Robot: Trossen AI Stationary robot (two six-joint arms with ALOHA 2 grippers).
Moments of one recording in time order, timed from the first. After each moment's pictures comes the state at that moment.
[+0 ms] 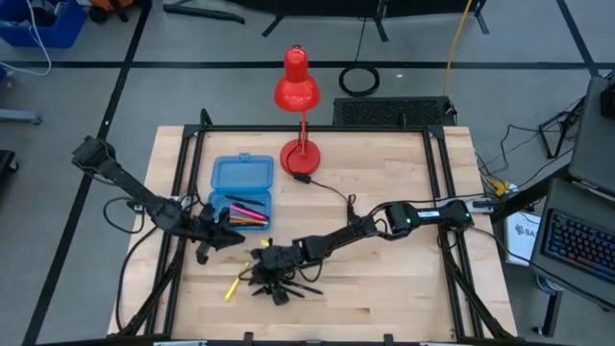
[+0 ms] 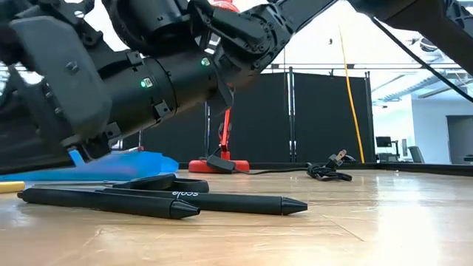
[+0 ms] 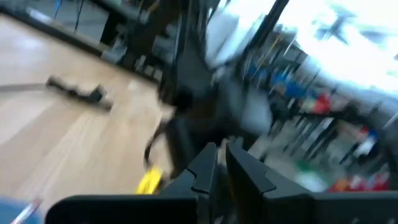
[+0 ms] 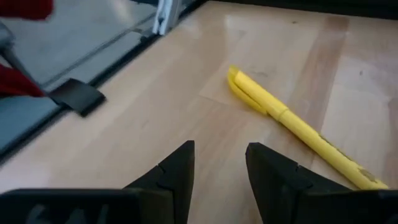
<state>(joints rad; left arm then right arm) -0.63 0.71 0.01 0.74 -0.41 -0.53 0.25 2.58 1.90 0.22 -0.31 -0.03</state>
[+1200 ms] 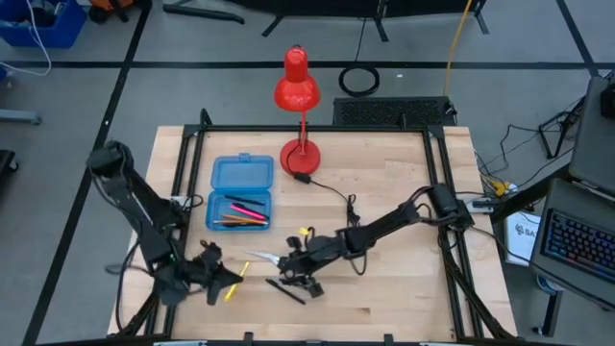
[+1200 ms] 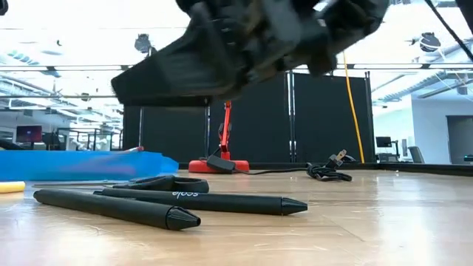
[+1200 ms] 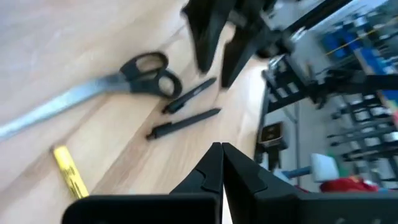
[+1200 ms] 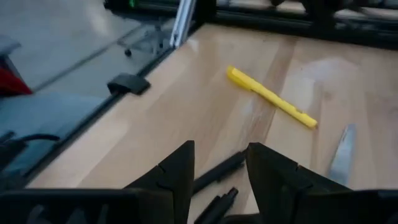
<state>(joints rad) -1.06 1.25 0.52 0.02 -0.78 -1.47 0.29 2.12 1.22 0.52 -0.18 -0.01</state>
